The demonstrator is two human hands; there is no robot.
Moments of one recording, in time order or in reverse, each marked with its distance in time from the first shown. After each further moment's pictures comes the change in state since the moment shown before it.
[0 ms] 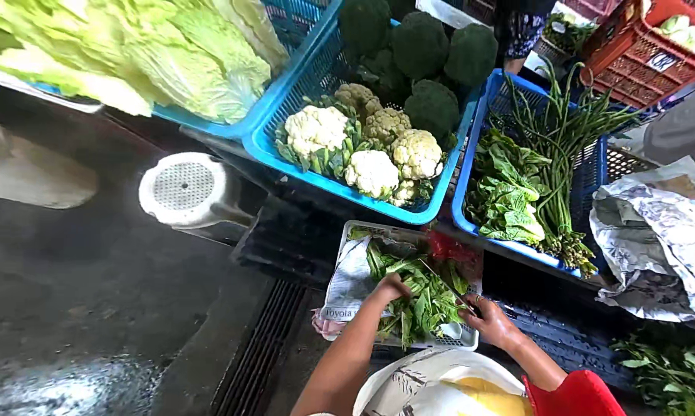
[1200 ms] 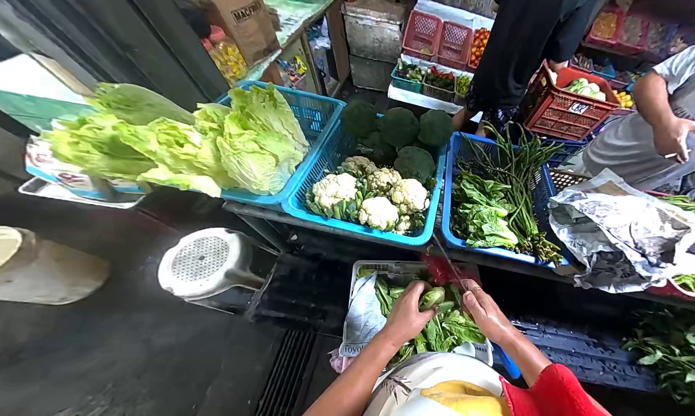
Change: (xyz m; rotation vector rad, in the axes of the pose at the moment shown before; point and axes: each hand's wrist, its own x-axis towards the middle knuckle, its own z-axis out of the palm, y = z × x) left_hand -0.161 0.050 -0.035 -0.044 0.378 0.763; right_hand -0.027 -0.086 0.014 0.159 0.359 -0.203
